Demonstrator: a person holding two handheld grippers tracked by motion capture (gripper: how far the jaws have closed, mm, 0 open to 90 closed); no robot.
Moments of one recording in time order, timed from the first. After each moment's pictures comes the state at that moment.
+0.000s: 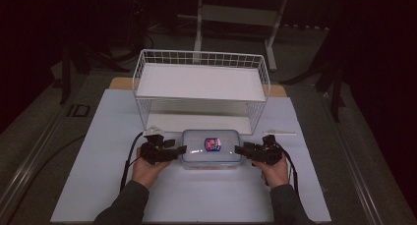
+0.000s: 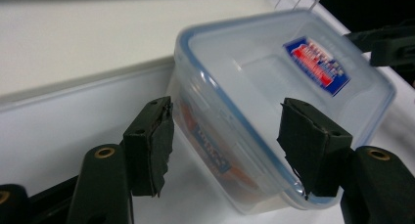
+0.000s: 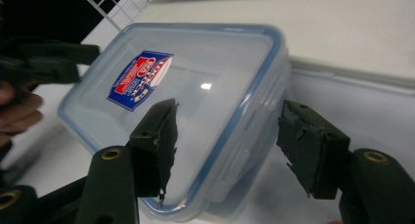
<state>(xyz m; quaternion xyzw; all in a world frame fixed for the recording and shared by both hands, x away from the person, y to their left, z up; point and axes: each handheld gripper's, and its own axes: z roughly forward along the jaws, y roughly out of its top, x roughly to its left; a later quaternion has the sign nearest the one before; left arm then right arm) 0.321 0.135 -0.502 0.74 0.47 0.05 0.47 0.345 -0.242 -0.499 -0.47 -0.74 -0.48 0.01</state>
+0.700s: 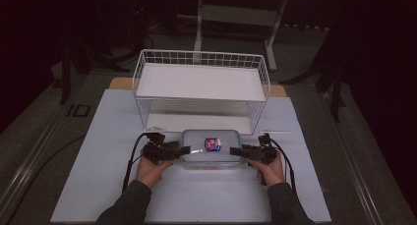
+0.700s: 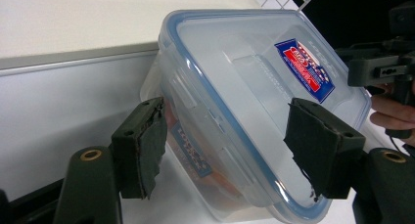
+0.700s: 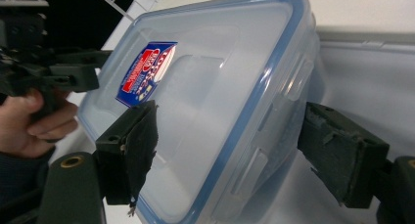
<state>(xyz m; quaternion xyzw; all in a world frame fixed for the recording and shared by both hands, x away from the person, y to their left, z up) 0.329 0.133 -0.512 0.72 0.49 -0.02 0.49 0.359 -0.237 -0.516 -0.48 -0.73 -0.48 0.10</state>
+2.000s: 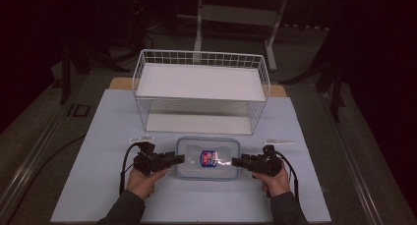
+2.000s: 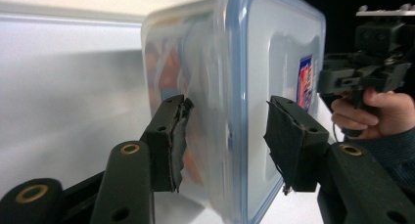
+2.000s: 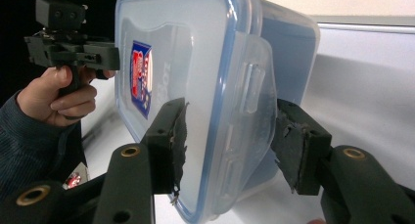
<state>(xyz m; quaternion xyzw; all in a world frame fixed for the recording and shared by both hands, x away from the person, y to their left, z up) 0.293 0.152 -0.512 0.70 0.48 -0.07 0.52 0.317 -0.242 -0.503 -0.42 -0.74 -0.51 0.09</state>
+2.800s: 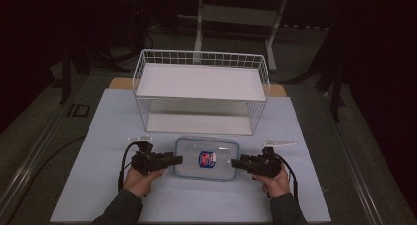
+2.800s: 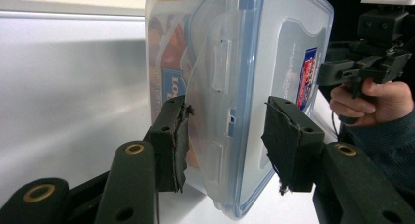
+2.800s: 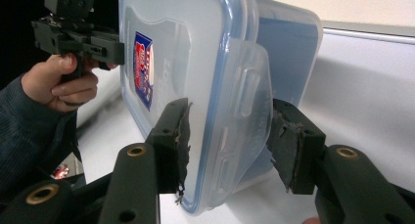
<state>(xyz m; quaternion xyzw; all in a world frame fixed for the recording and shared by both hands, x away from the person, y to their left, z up) 0.297 0.160 -0.513 0.71 0.46 -0.09 0.53 0.311 -0.239 -0.500 -0.40 -0.76 -0.51 0.07</state>
